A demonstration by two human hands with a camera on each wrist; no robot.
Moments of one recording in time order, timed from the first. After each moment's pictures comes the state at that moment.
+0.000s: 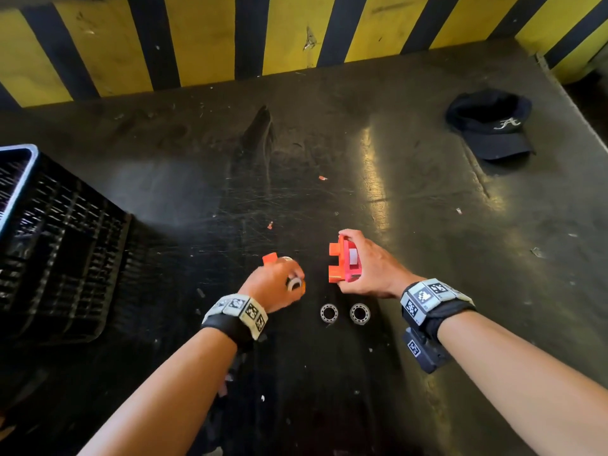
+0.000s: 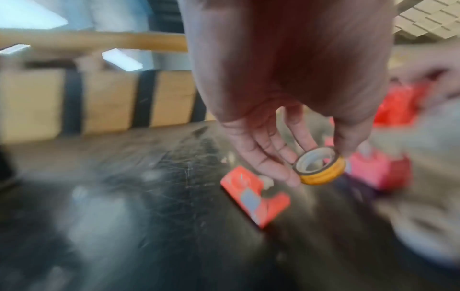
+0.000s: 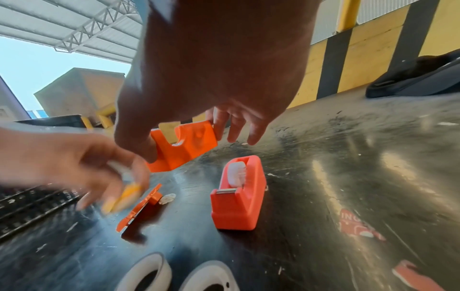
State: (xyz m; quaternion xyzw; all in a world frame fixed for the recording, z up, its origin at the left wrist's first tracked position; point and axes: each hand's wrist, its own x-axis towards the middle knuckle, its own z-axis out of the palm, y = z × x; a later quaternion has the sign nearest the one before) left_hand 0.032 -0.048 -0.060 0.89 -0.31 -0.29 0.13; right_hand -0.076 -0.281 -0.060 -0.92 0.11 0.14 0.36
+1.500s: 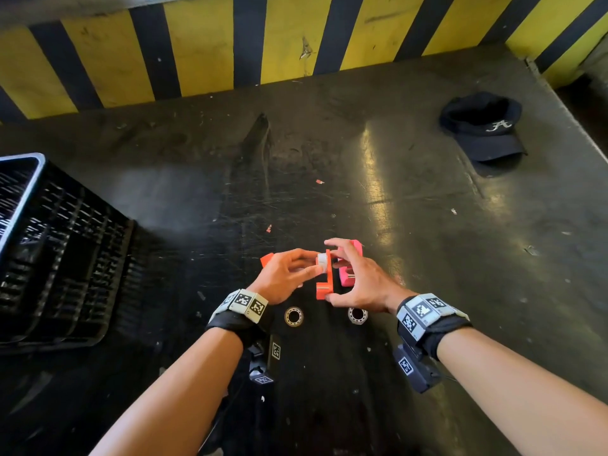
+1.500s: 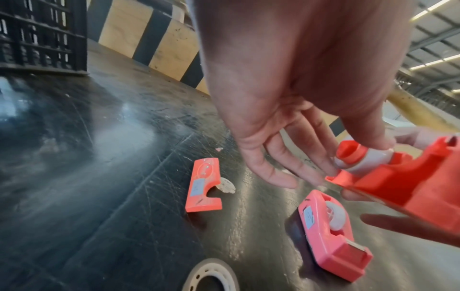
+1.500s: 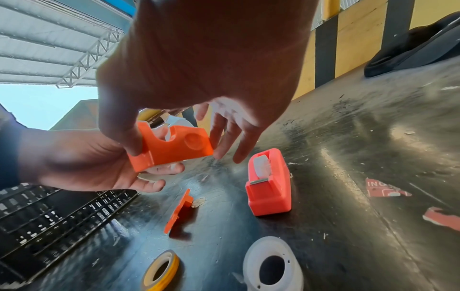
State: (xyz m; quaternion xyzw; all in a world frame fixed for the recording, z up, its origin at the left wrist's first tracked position) left_hand 0.024 -0.068 -0.046 0.78 -0.22 -0.38 0.45; right_hand -0.098 -0.257 -0.050 -0.86 0.08 0.10 0.49
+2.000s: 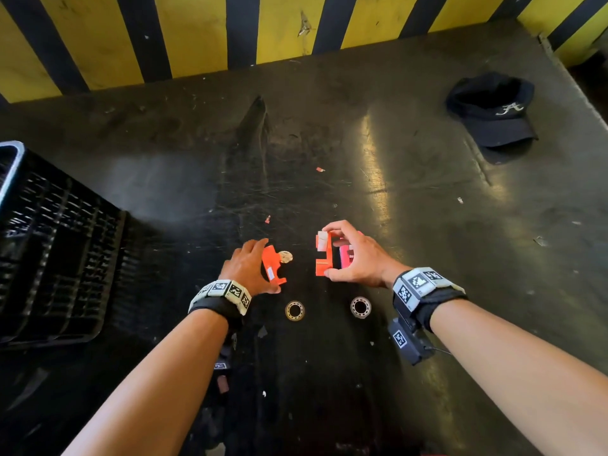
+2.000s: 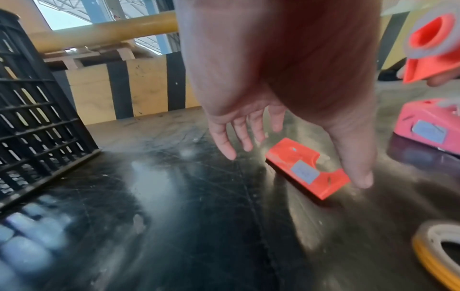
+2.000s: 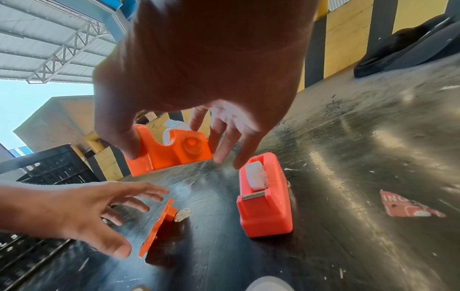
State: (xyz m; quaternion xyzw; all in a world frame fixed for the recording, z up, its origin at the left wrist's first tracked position) left_hand 0.076 -0.024 -0.085 0.93 -0.23 -0.30 0.02; right_hand -0.065 -0.268 -0.059 -0.86 0.10 0.11 0.48
